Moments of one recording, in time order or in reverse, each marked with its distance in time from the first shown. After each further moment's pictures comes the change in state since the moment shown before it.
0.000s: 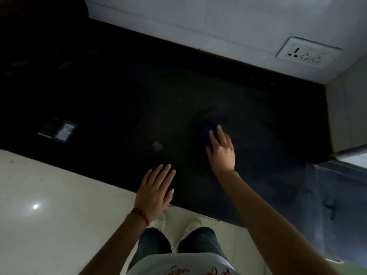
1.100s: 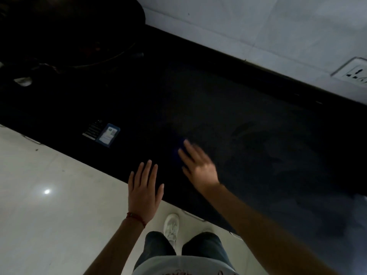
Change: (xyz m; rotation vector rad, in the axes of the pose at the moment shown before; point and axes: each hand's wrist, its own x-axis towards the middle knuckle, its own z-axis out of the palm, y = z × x) left_hand -0.020 -0.109 -0.022 -0.015 0.018 -0.432; right_hand 0.009 -0.138 0.063 0.073 -0.031 -0.506
